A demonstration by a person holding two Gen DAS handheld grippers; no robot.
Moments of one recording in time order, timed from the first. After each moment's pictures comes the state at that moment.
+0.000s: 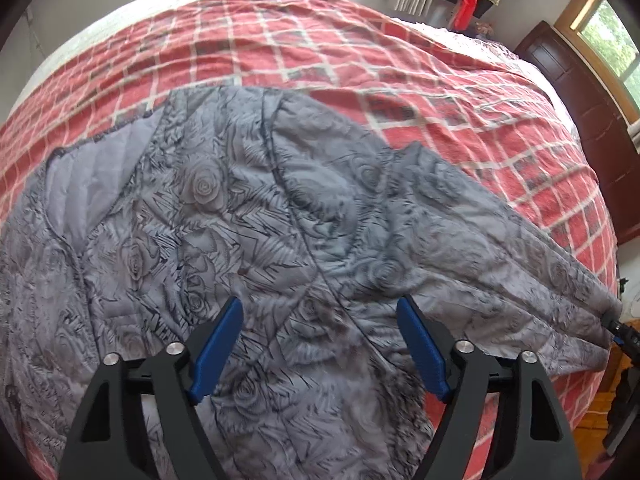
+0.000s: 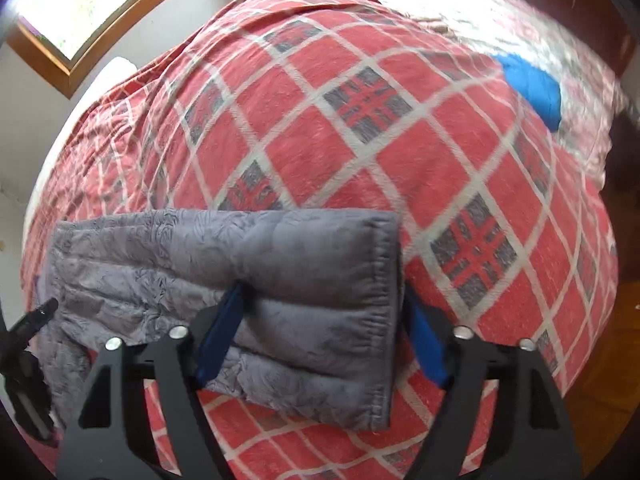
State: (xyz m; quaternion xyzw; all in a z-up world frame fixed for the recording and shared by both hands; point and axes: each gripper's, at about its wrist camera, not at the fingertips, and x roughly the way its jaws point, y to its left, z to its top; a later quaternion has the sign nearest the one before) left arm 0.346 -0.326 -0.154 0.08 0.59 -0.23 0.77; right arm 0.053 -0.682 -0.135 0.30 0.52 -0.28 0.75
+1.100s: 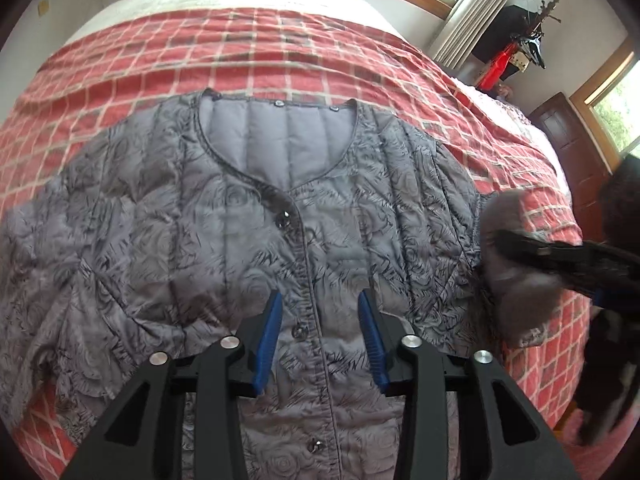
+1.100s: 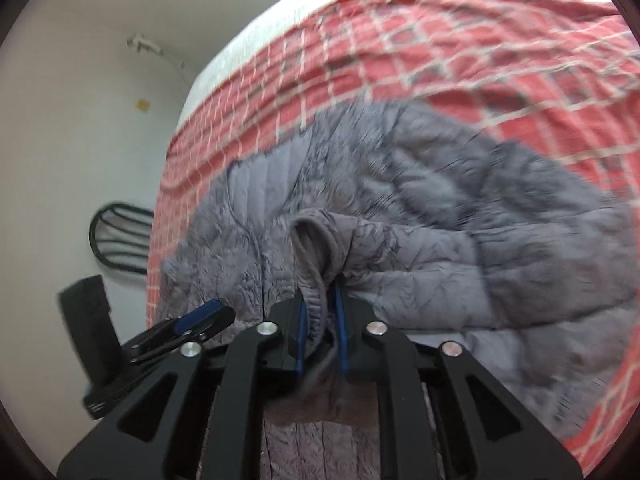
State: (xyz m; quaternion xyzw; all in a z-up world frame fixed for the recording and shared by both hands) left arm 0.353 -0.138 -0.126 -0.03 0.58 -0.21 0.79; right arm 0.346 -0.375 -0.128 0.30 0.57 0.11 0.76
